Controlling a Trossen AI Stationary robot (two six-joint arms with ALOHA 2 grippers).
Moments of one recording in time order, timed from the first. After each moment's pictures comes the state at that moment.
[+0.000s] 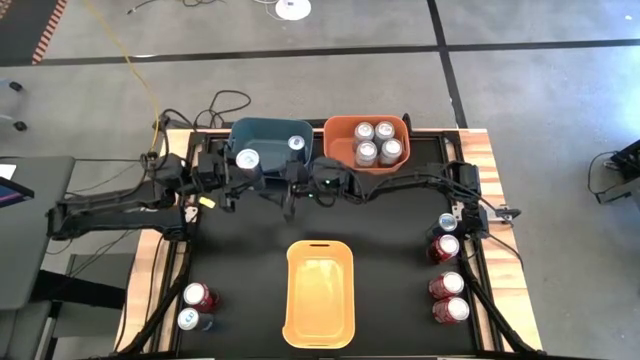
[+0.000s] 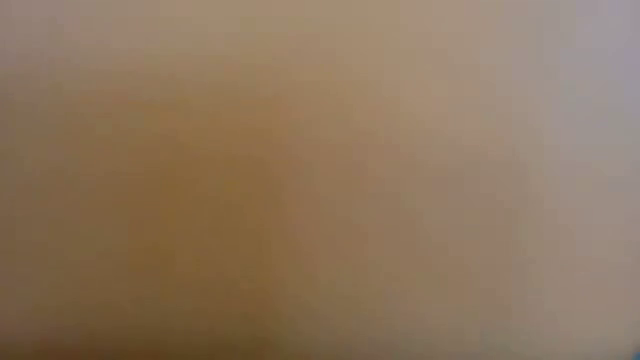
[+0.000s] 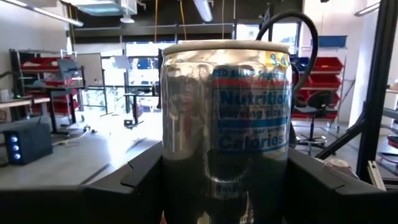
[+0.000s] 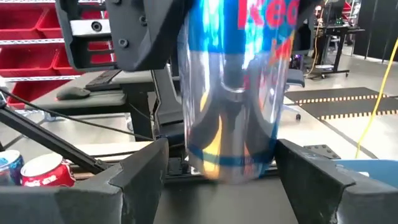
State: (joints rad) left arm 0.30 0.63 0.49 0.40 0.10 0.01; right arm -0.08 2.01 1.50 0.51 -0.04 0.04
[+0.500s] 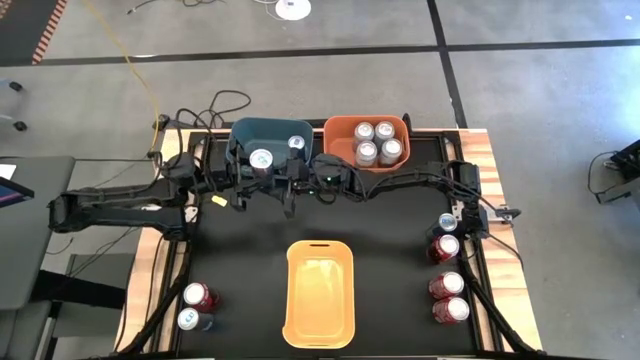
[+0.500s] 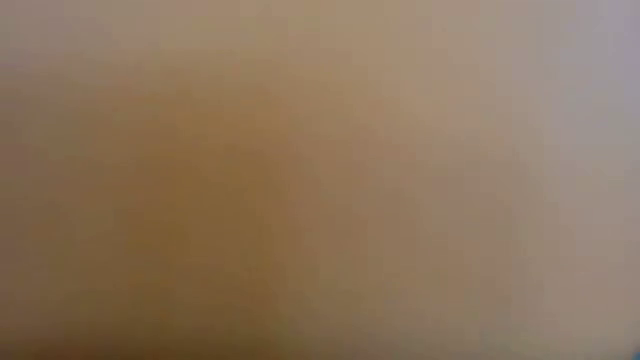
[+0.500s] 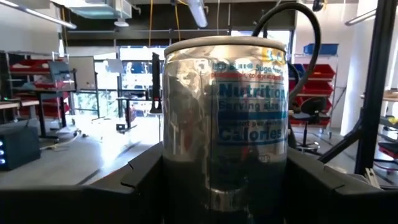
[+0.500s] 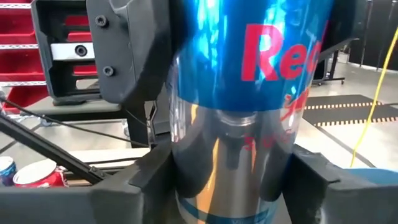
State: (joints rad) left arm 0.30 0.80 0.49 0.59 0.13 -0.01; right arm -0.09 2.01 1.50 0.53 -0.03 0.03
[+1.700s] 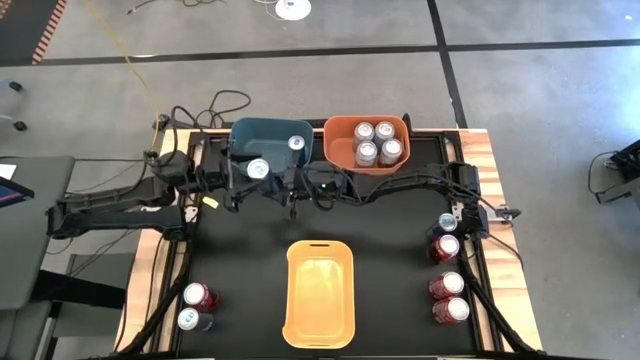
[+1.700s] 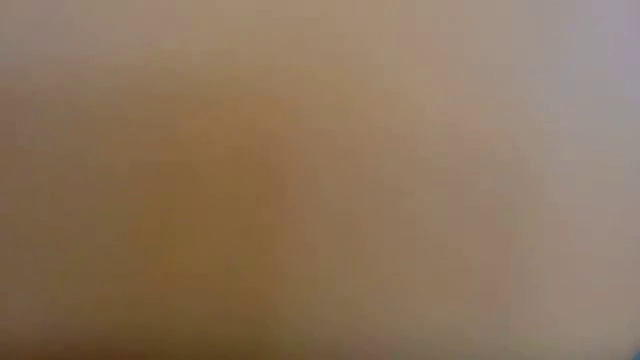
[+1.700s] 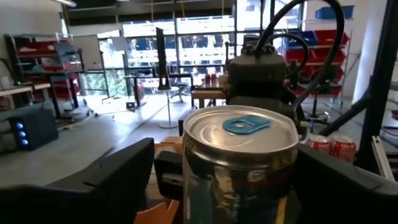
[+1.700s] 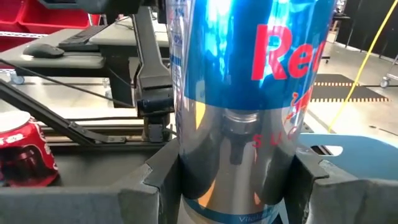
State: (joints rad) left arm 0.30 0.66 0.55 0.26 0.09 0.07; right arm -0.08 2.01 1.50 0.39 0.06 -0.06
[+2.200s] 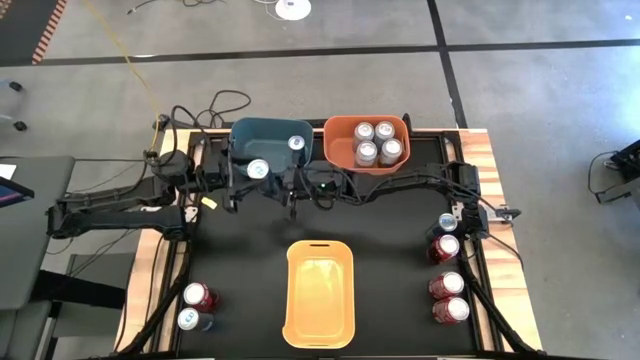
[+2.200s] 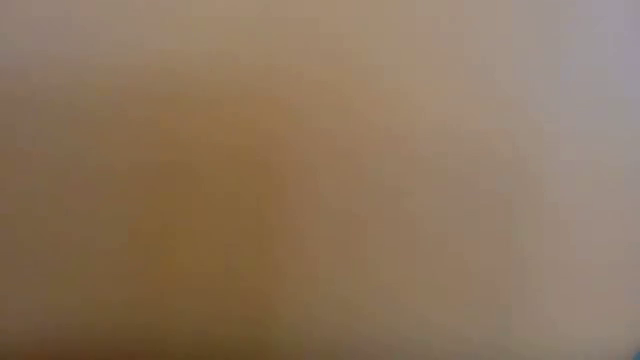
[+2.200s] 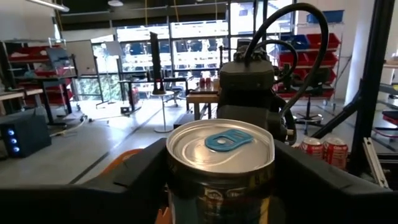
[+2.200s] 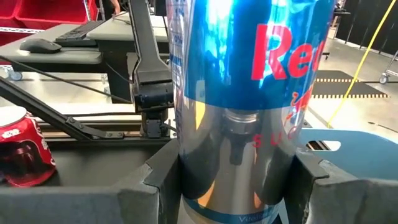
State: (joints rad) left arm 0.30 0.65 0.55 0.28 0.12 0.07; right arm -0.08 2.01 1.50 0.38 0.06 -0.06
